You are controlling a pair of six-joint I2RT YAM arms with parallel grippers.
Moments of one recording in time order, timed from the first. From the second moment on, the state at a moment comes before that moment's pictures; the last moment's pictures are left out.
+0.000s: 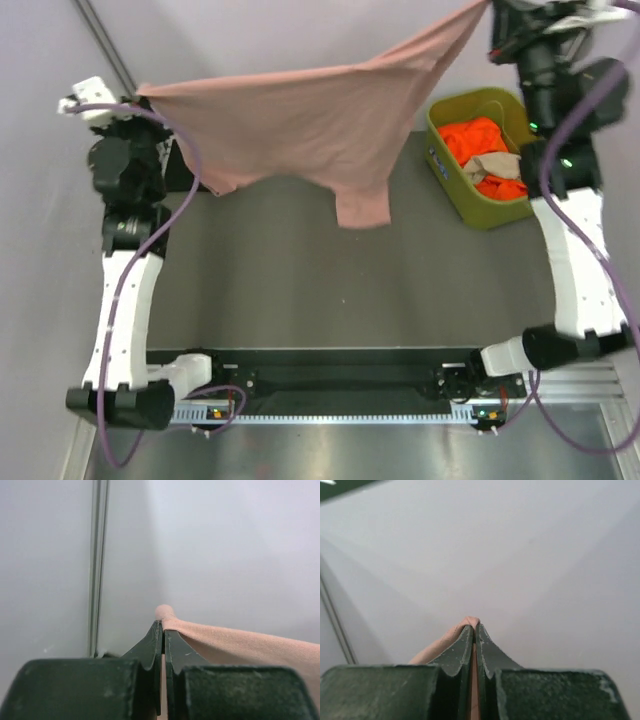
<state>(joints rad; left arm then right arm) -0.03 1.14 1.40 0.07 -0.30 -0.16 0.20 1.46 1.94 0.06 -0.04 0.20</state>
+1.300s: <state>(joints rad) -0.04 1.31 0.79 0.21 -0.36 -0.08 0.20 1.48 1.15 0.33 -0.09 0.33</state>
